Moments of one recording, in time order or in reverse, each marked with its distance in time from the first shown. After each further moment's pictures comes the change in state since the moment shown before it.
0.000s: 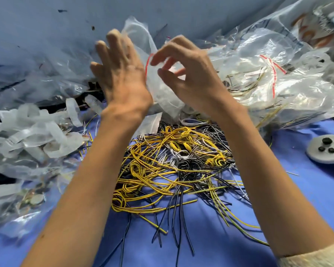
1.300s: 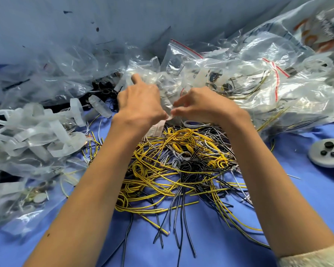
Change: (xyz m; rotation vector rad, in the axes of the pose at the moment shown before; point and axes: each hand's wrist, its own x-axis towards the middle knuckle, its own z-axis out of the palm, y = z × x) left_hand -0.010 0.004 0.004 0.071 -0.414 0.104; right_hand -0.014 0.029 0.000 -0.349 -0.588 0.411
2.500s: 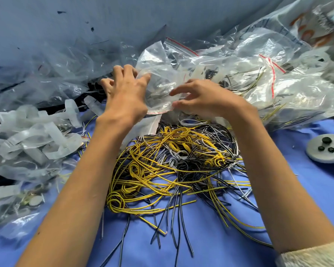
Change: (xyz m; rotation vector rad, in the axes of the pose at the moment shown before) left_hand 0.024 -0.025 0.022 0.008 0.341 0.163; right_hand 0.000 0.016 -0.007 0.088 0.072 -0.078
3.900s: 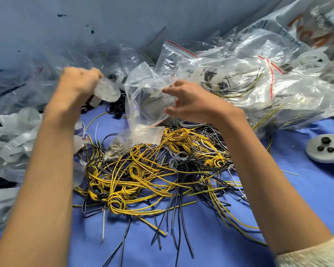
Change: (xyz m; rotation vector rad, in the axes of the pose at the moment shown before) left_hand 0.022 -0.077 -0.016 -0.817 0.008 -0.606; right_hand 0.005 -0.014 0.012 -0.037 0.008 -0.113
